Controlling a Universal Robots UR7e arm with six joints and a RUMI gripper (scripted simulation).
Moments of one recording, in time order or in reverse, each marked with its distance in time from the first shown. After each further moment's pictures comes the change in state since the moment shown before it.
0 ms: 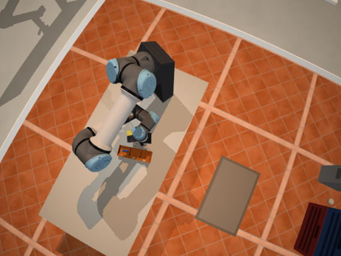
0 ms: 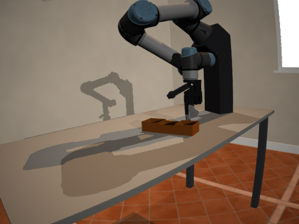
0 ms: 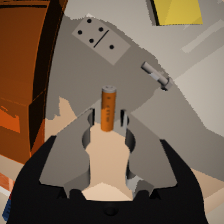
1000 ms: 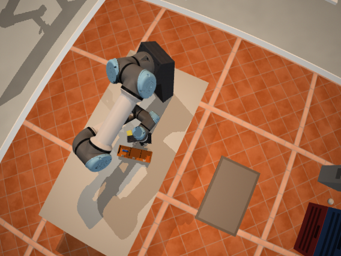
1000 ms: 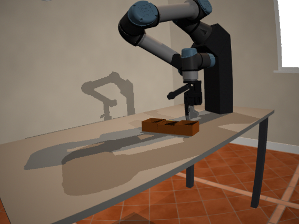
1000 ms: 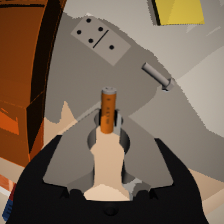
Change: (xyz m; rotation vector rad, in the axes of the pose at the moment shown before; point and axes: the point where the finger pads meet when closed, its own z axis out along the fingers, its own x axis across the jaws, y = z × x) arm 0.000 0.000 0.004 0.000 0.000 0.000
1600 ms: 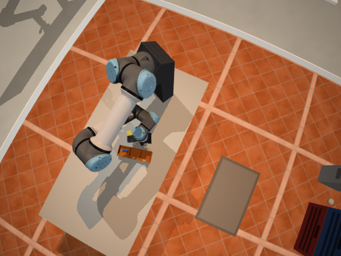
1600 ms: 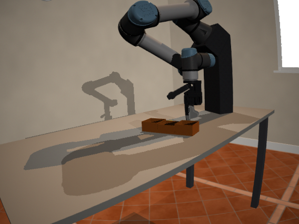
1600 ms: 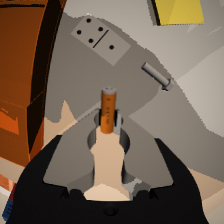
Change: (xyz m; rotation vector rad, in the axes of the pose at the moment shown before) arm 0.000 0.000 0.000 0.000 0.000 0.000
